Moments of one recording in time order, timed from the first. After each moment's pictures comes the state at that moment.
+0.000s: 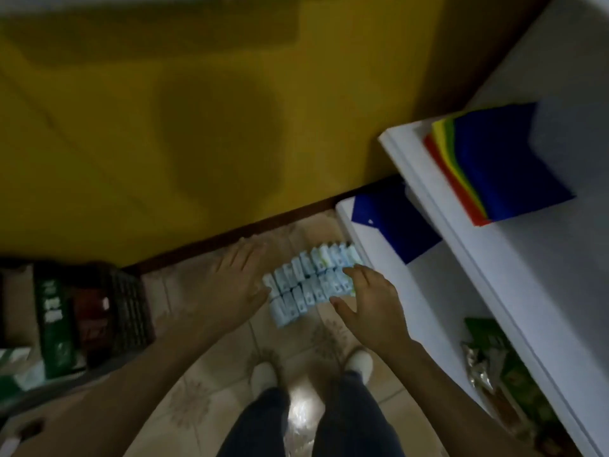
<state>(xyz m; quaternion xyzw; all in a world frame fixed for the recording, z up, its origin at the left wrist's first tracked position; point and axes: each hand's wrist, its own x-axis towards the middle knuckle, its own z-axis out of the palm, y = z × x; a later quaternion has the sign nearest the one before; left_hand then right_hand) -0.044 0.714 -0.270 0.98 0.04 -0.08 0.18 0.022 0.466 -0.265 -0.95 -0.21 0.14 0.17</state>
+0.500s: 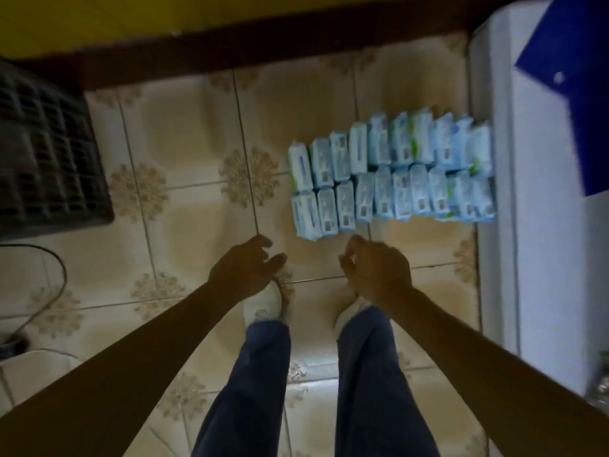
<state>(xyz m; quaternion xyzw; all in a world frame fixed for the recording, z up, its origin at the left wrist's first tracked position) -0.060 0.689 -0.727 0.73 0.42 -0.37 0.39 0.063 0.516 -0.729 -0.87 -0.28 0.41 0.00</state>
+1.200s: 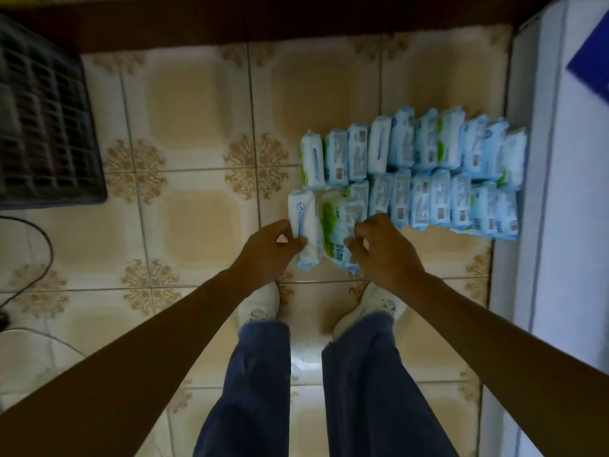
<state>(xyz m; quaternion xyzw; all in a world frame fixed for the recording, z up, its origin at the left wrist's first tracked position) -0.045 0.680 -0.778 0.60 0.50 -0.24 0.57 0.085 0.529 -0.780 -0.84 -0.29 0.45 0.11</state>
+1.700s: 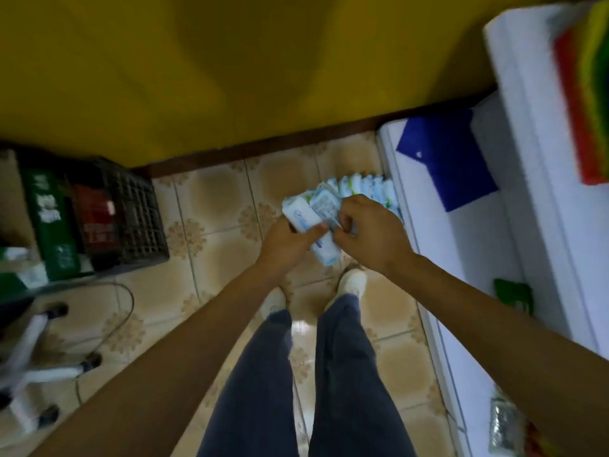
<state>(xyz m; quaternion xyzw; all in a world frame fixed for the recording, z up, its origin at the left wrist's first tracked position) -0.024 0.672 -0.384 0.61 0.42 -0.13 0.66 0.070 0.544 -0.358 -0.89 -0.32 0.25 0.21</state>
